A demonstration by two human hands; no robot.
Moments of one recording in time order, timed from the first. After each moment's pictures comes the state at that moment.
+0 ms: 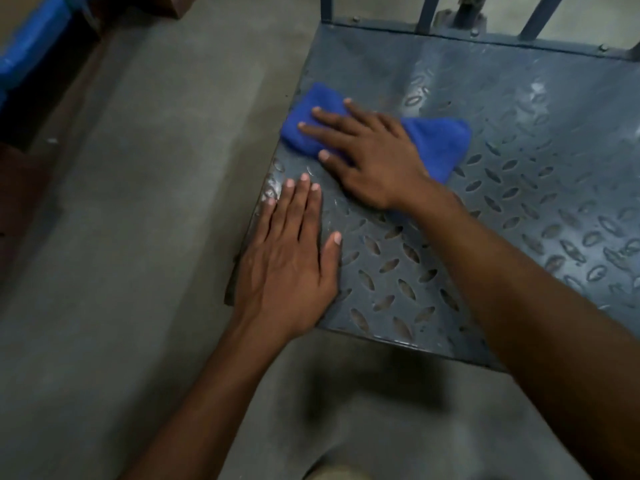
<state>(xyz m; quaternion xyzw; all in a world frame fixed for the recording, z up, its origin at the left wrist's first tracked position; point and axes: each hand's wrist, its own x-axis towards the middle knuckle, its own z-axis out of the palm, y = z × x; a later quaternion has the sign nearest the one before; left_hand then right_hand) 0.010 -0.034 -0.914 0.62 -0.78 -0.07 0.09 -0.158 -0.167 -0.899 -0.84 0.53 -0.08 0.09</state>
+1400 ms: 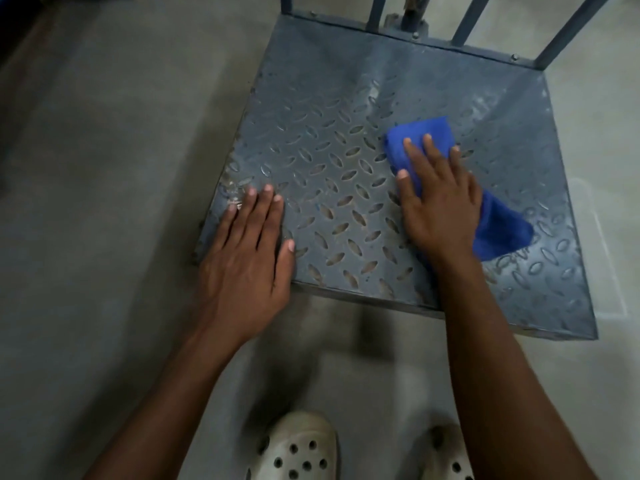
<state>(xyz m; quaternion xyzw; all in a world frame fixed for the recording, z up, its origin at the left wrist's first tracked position) 0.090 -0.103 -0.962 0.61 -0.79 0.05 0.11 -0.180 -0.178 -0.965 -0.64 0.74 -0.20 0.10</state>
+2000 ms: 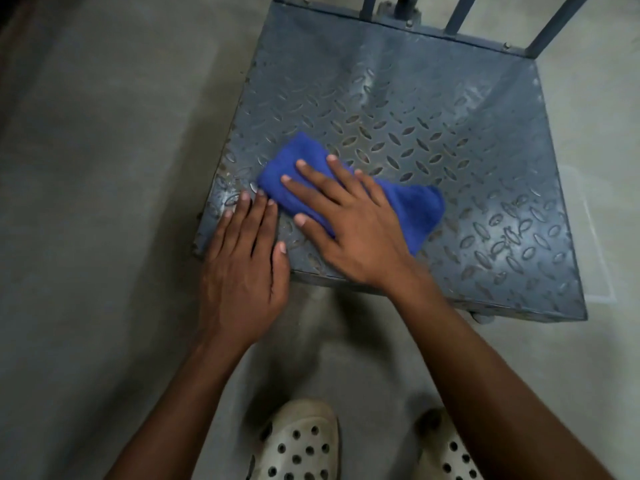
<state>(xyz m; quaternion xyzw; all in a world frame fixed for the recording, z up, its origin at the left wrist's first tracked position) 0.070 -0.087 -0.961 0.61 -0.75 0.08 0.23 -0.122 -0.146 -0.929 -0.84 0.52 -0.15 0.05</state>
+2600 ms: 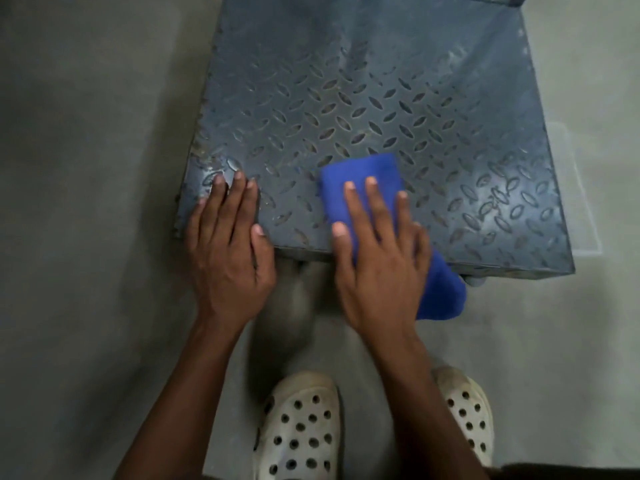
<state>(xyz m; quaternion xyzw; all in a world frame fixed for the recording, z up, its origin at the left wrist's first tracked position) 0.040 -0.073 -0.967 0.59 -0.72 0.08 0.36 -0.145 -0.035 -0.928 -0.62 0.76 -0.19 0.01</state>
